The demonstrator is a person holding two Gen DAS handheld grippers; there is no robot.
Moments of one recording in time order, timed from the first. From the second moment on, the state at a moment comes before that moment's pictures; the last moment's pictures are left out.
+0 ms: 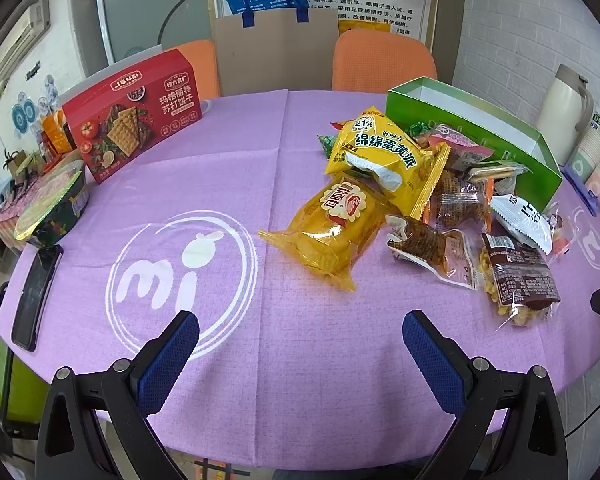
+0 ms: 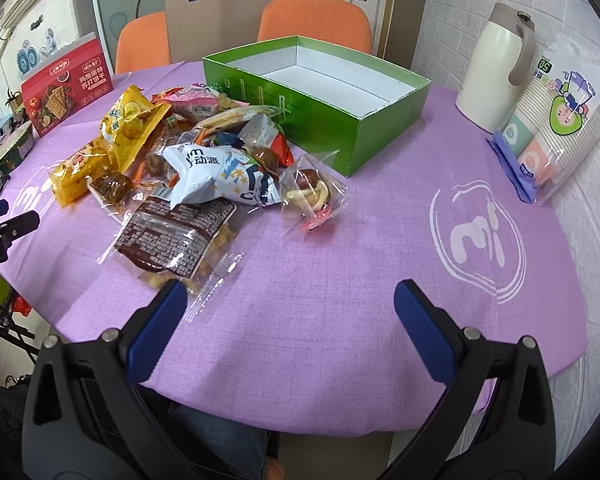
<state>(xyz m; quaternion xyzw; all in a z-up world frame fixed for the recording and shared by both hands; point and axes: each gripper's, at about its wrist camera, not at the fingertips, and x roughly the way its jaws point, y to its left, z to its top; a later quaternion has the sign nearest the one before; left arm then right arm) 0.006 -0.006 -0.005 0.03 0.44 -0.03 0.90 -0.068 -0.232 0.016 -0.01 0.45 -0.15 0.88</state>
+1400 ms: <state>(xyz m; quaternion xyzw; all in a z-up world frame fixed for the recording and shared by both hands) 0.030 0.002 -0.005 -0.02 0.45 -0.13 0.88 -0.030 -0.192 -0.036 -0.09 0.50 -0.01 0.86</state>
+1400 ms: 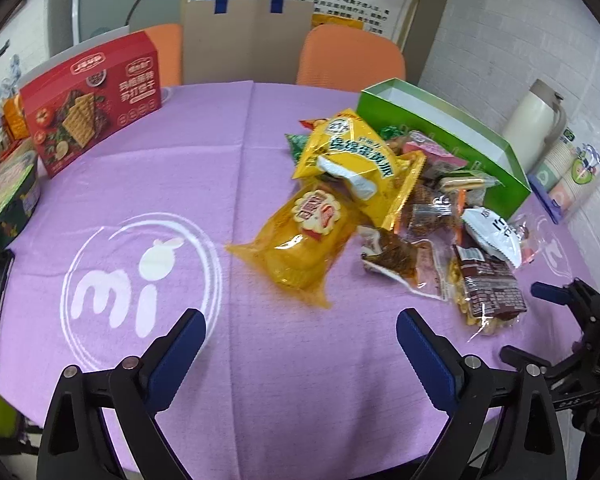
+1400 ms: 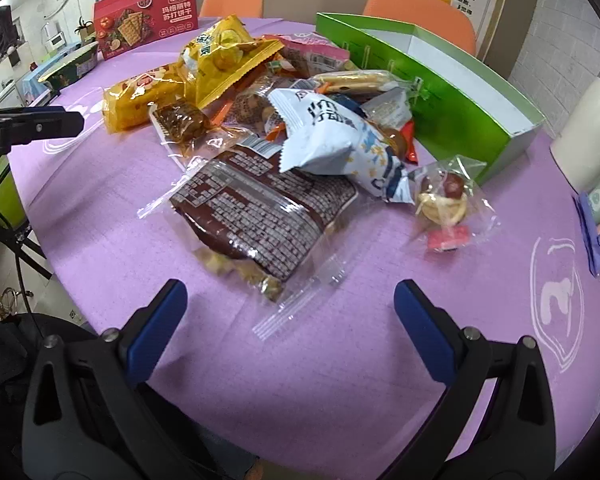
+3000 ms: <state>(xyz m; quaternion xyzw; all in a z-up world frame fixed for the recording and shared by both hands) 0.093 -0.003 -0.016 -0.02 0.48 -0.20 0.85 -0.012 -0.159 -0.013 -0.11 0.40 -0.02 0.91</state>
